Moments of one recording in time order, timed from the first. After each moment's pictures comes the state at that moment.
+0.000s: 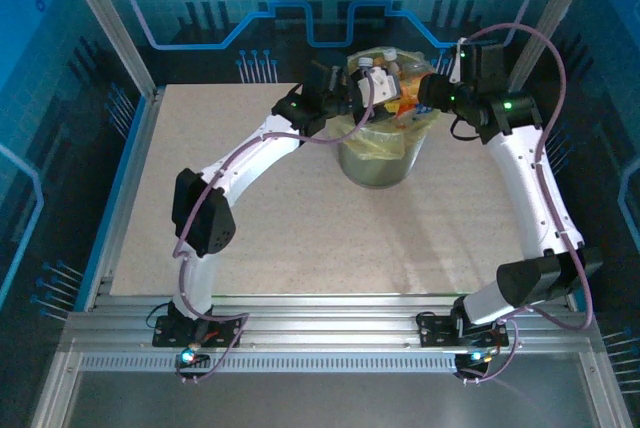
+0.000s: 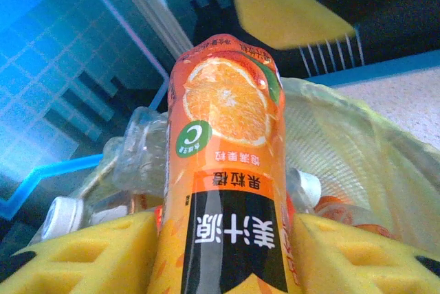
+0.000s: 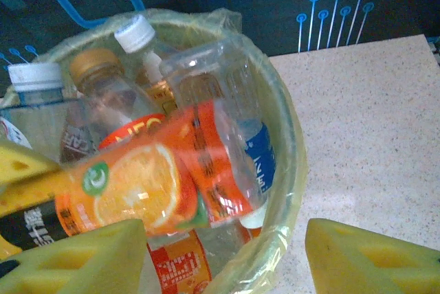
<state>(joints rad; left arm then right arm) -0.59 2.05 2.01 -0.22 0.45 0.65 0.18 1.51 1.81 -0.93 0.08 0.29</state>
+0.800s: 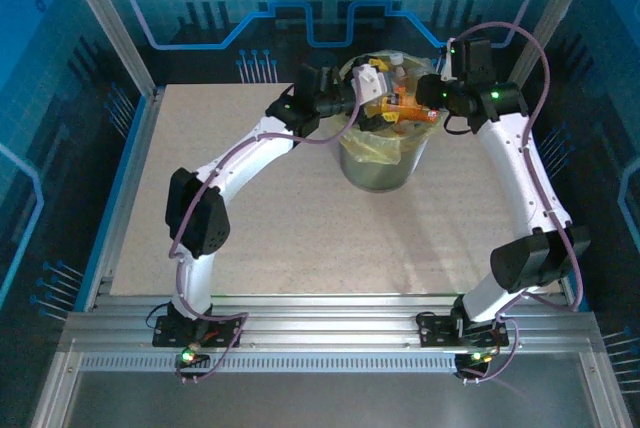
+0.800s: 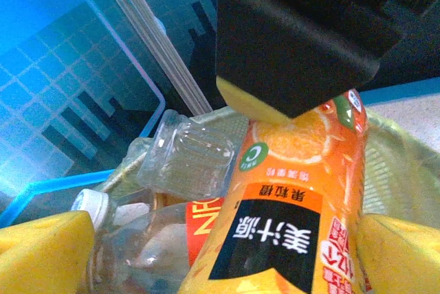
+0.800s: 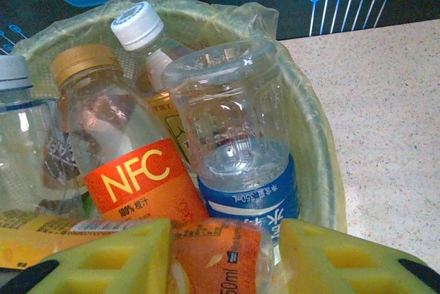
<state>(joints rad) -0.57 2.01 1.91 -0.07 0.54 0.54 0.17 1.60 1.81 -0.91 0.05 0.28</state>
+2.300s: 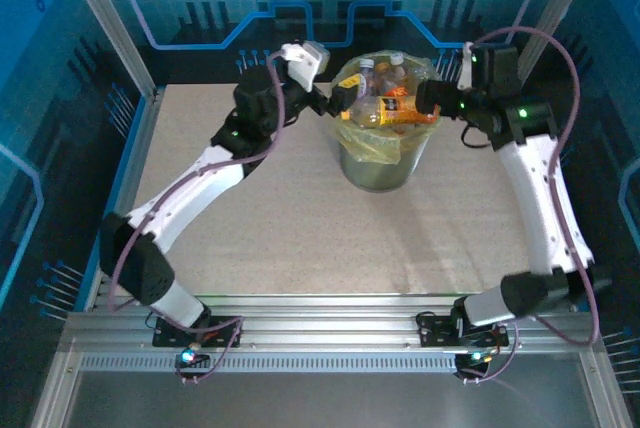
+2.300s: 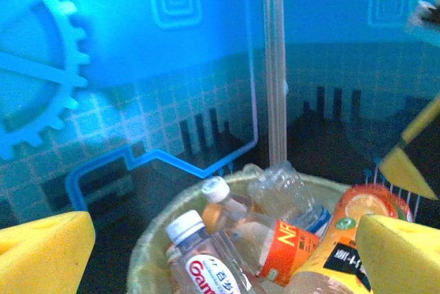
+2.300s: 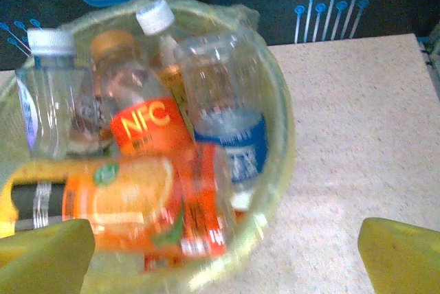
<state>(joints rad) -0.52 1.54 1.45 0.21 0.18 0.06 0.17 1.39 1.77 -1.02 0.06 0.22</state>
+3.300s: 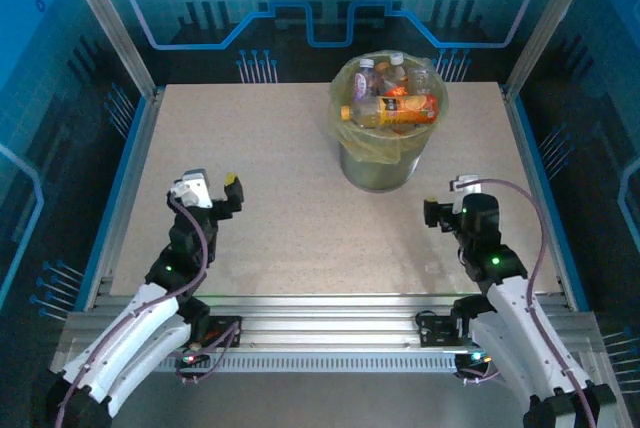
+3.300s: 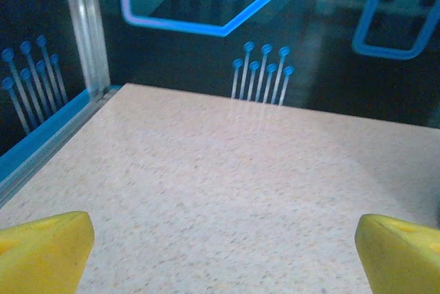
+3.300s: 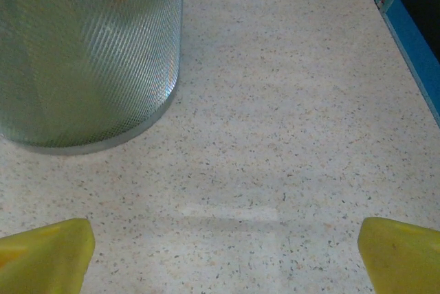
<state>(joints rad) -0.37 0.60 0.31 0.12 -0.57 -0.20 0.17 0.64 0.42 -0.32 0.22 0.00</state>
